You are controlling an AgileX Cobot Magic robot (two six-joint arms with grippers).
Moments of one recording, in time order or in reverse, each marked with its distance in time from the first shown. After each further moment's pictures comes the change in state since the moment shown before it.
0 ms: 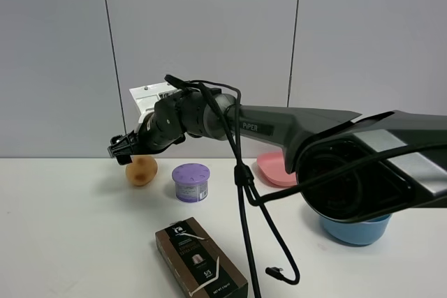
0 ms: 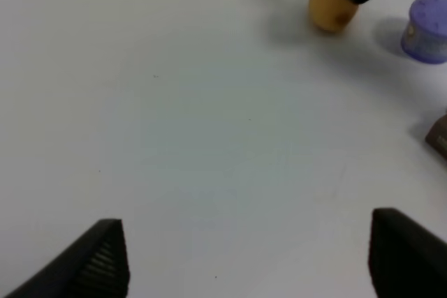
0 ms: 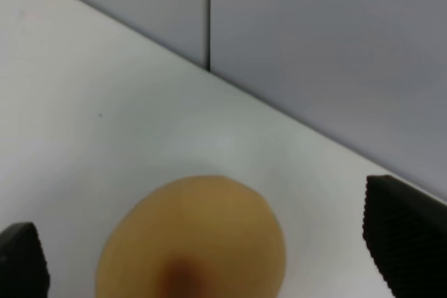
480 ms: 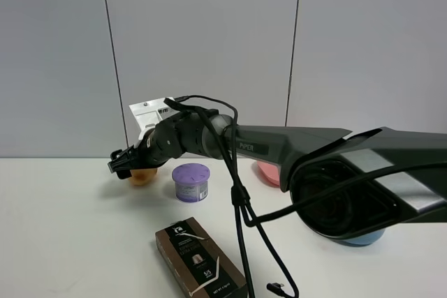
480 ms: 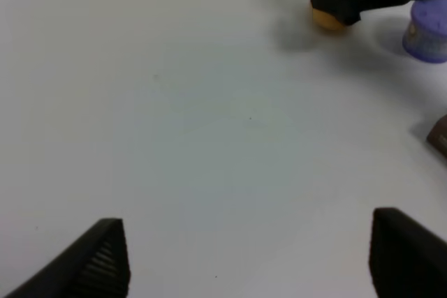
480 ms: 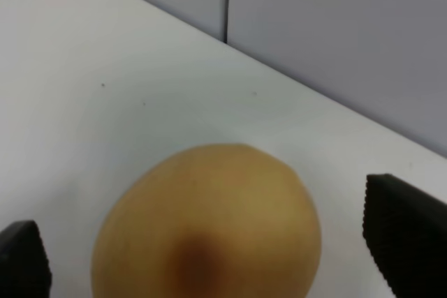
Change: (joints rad) left arm 0.000 0.000 0.000 0.000 0.000 0.001; right arm 0.000 0.061 0.000 0.000 -0.069 0.000
